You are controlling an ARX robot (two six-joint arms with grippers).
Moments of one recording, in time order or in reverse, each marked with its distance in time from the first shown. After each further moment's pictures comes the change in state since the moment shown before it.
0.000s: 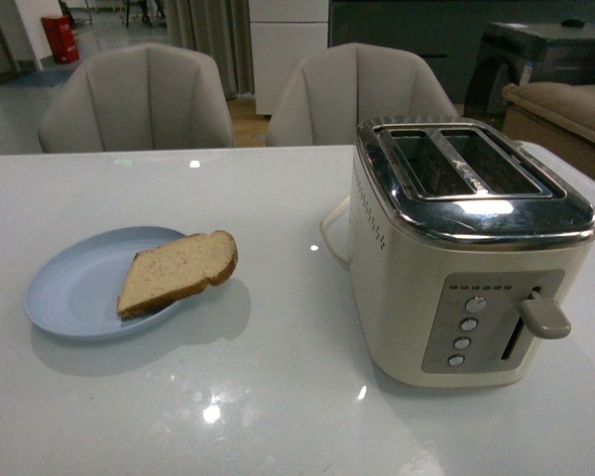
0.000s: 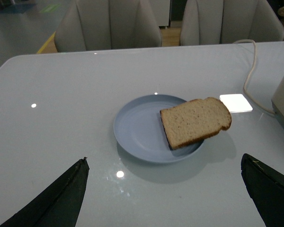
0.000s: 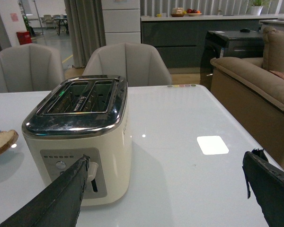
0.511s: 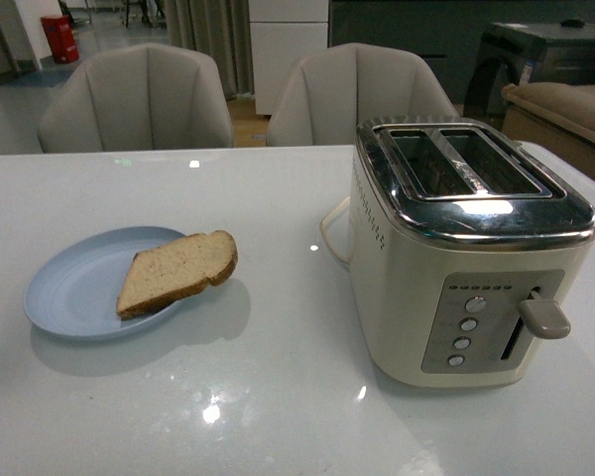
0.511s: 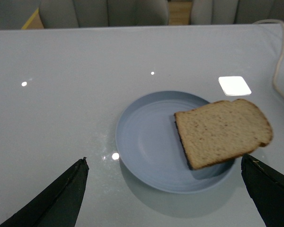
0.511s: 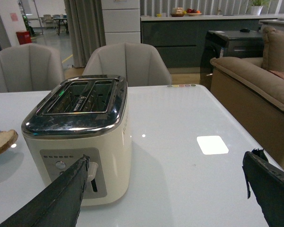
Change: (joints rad) left arm 0.105 0.705 0.271 0.320 0.104 0.008; right arm 0.000 0.000 0.000 0.000 0.000 0.000
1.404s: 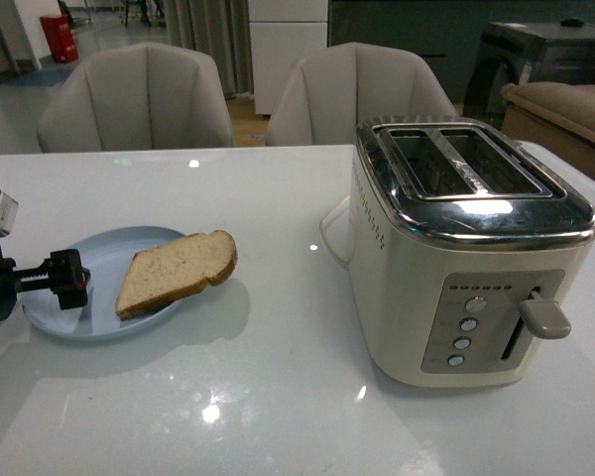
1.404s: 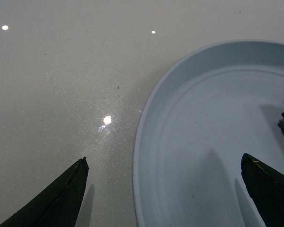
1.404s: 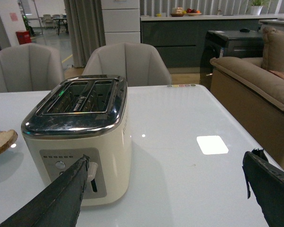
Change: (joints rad) left arm 0.043 0.866 0.586 0.097 0.029 -0.053; right arm 0.000 0.000 0.000 0.000 0.000 0.000
